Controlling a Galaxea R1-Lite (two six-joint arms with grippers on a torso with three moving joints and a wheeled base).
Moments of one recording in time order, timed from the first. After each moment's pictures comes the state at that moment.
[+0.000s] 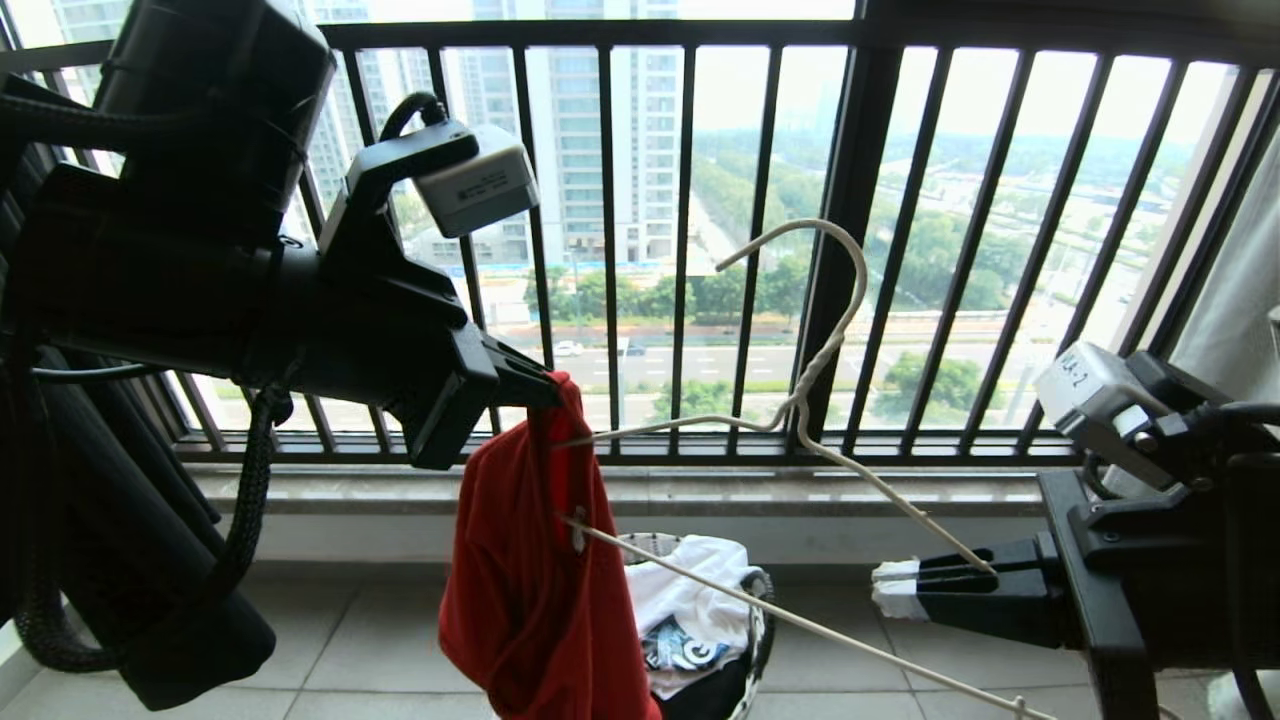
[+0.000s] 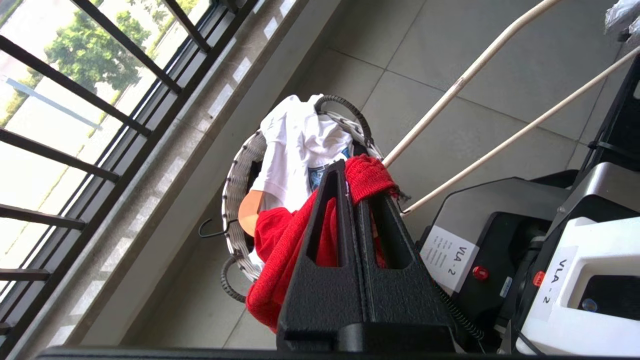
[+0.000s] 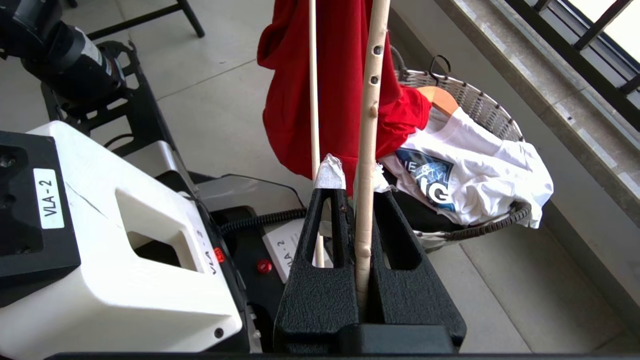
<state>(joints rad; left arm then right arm) -0.58 1.53 -1.51 0.52 -0.34 0.41 0.58 1.26 -0.87 0.11 0.45 -0.18</state>
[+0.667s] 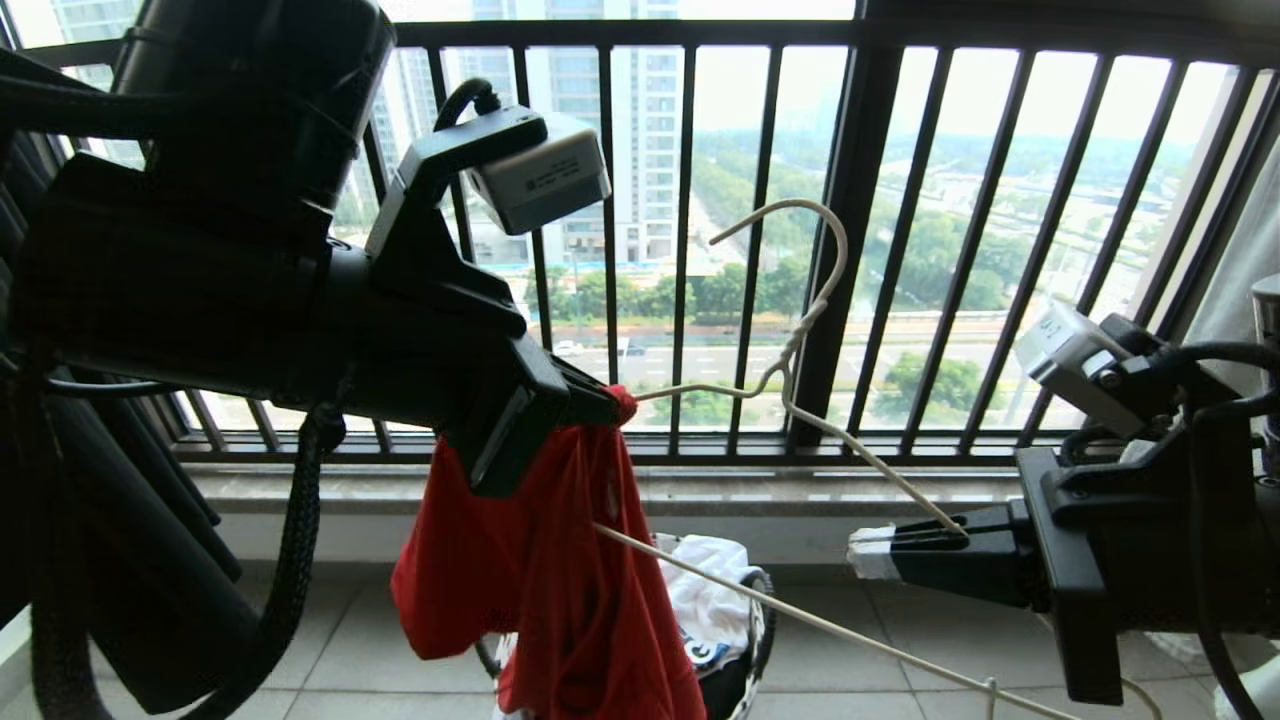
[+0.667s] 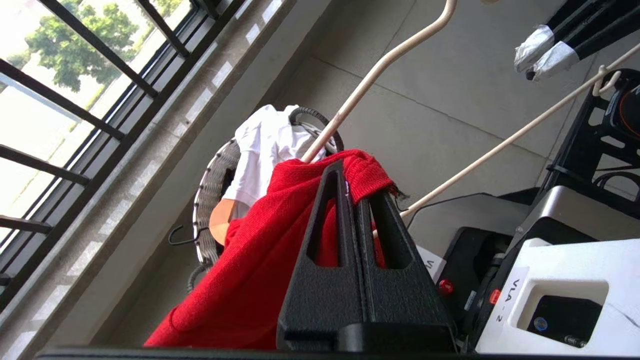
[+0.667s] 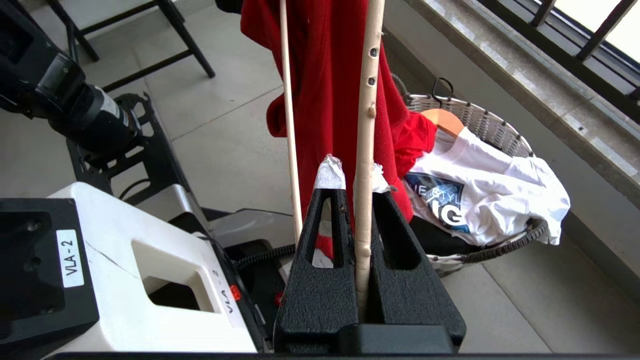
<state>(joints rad) -0.74 1.53 -1.53 0.51 -0.23 0.27 0.57 1.29 -0.88 0.02 0.46 -0.07</state>
